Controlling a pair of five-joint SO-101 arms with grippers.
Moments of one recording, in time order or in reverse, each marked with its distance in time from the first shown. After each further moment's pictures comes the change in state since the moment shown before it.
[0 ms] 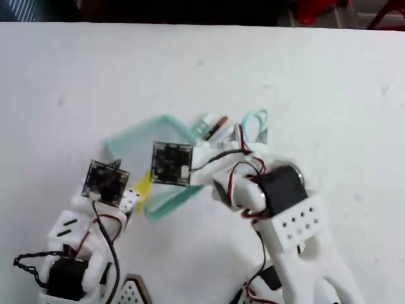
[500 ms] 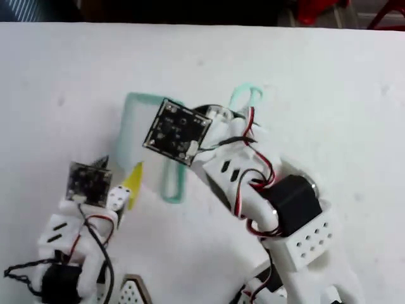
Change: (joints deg) left arm -4.3 0.0 -4.9 1.1 3.0; right arm -4.9 0.0 -9.9 -15.7 -18.9
